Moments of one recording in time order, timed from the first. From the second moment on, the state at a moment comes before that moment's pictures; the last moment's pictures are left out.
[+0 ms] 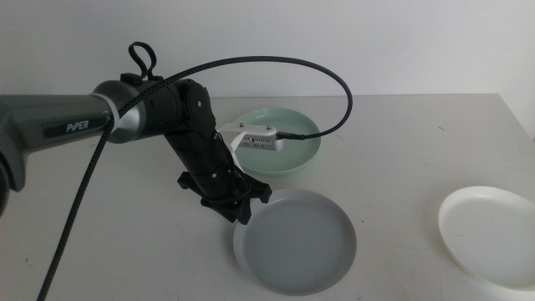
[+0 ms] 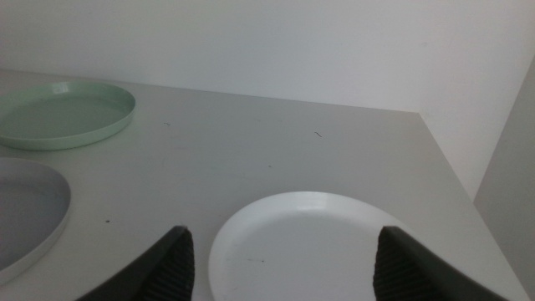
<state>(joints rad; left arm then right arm) -0.43 2.00 -1.39 -0.37 0.87 0.19 0.05 -0.01 0.03 0.09 0.21 -0.14</state>
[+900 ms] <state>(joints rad) -0.39 1.71 -1.43 -0.21 0.83 -0.10 0.05 -0.01 0.03 0.09 0.21 -0.14</state>
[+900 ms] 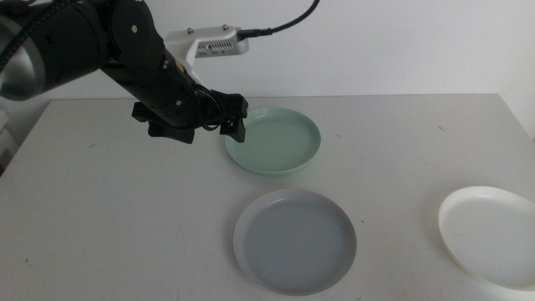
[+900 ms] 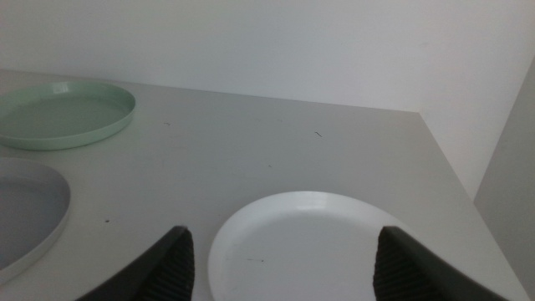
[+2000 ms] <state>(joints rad) -0.33 2.40 -2.13 -0.06 0.94 -0.17 0.05 -0.01 0.03 0.09 0.21 -0.14</state>
